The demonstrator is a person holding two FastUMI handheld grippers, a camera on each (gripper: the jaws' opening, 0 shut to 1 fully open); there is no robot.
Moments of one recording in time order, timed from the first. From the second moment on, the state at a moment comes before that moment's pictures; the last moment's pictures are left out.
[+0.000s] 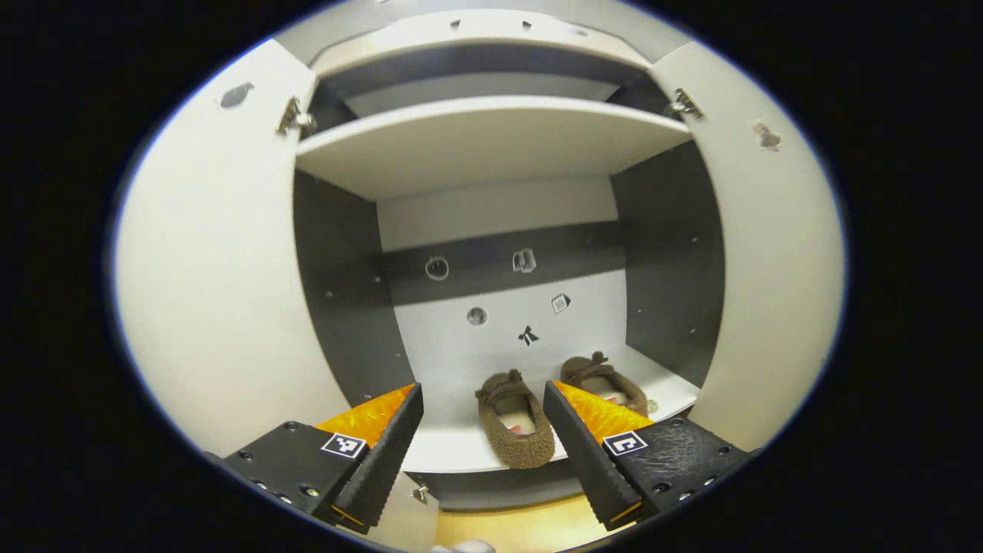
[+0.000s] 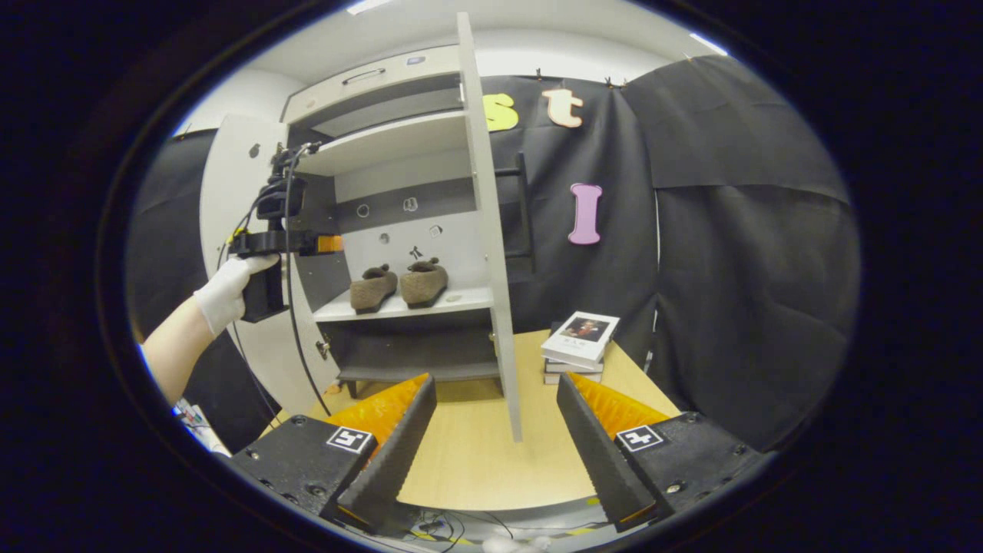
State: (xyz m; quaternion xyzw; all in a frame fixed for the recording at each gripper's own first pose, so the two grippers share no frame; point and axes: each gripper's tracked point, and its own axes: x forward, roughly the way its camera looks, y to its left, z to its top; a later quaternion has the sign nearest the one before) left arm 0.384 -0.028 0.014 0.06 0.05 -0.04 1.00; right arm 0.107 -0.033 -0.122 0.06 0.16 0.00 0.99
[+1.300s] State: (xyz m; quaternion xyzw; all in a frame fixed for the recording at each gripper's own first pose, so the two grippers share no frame) left arm 0.050 0.001 -0.064 0.01 0.06 -0.02 1.00; right arm 0.078 -0.020 -0.092 0.03 0.12 0.03 0.99
